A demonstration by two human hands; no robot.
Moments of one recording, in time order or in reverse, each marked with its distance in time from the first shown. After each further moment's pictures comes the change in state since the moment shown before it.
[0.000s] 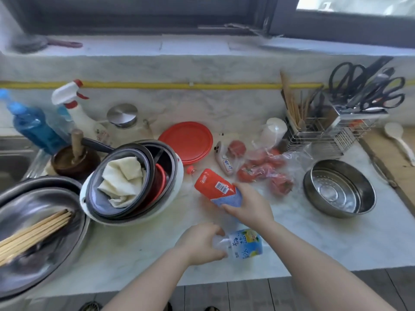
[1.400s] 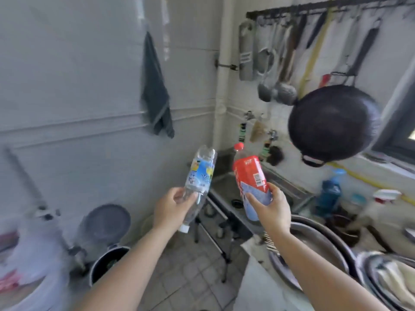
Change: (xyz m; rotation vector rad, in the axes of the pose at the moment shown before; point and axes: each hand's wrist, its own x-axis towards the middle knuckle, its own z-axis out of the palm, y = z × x) left_hand -0.623 -0.293 -0.094 -0.742 1.661 -0.795; right_hand -0.226 -0.569 0.225 0.453 -0.121 -0.657
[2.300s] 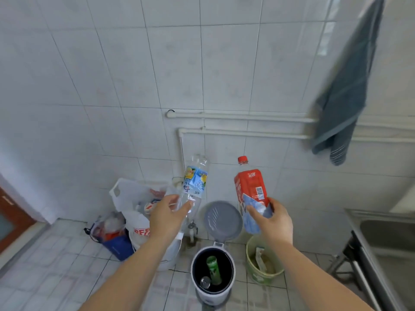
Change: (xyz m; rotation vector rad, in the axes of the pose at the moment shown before) left_hand 0.136 -0.164 -0.248 0.111 0.740 -0.373; right_hand 0.027 -0.149 0.411 0.219 -0.767 -0.235
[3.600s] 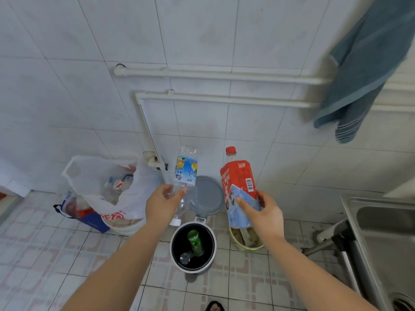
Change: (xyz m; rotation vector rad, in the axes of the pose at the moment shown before) left_hand 0.083 -0.028 0.150 0.109 -0.074 -0.227; right_hand 0.102 0.083 0.009 0.028 -0.135 0.168
